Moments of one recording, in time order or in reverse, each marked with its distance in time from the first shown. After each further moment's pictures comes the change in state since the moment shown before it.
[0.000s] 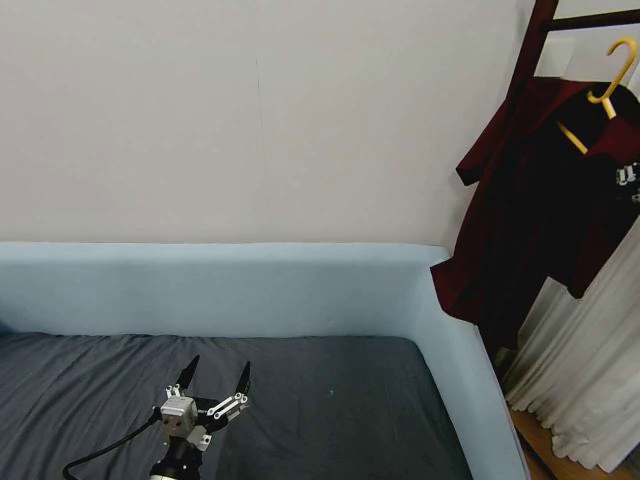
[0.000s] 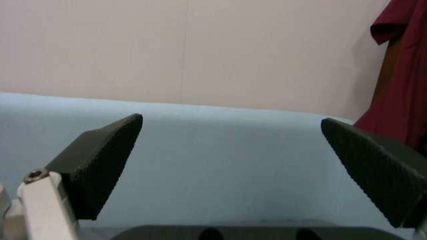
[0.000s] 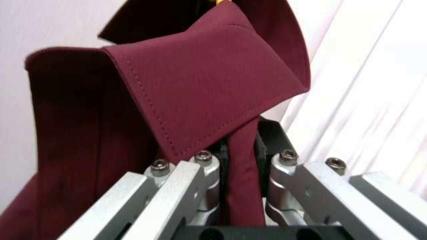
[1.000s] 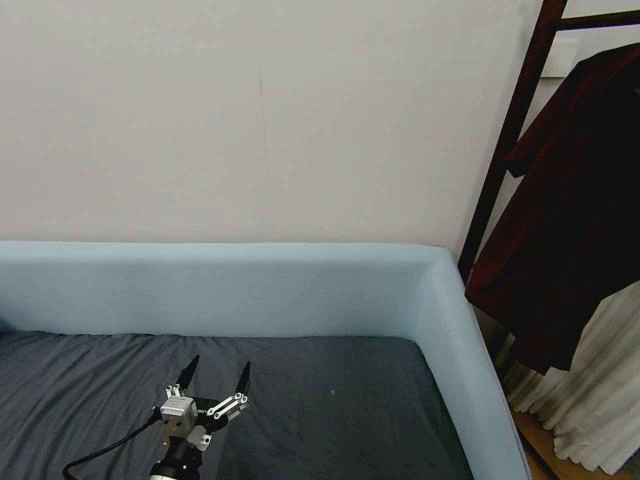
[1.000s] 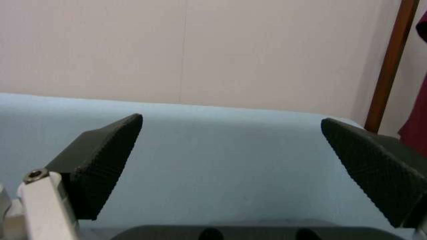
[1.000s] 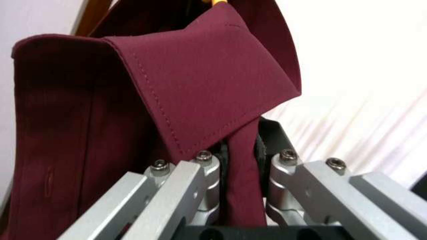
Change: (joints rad) left arm 0.000 0.000 0.000 0.000 0.000 0.000 0.000; right arm 0.019 -0.262 0.045 0.186 0.191 -0.360 0.129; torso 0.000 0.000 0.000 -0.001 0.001
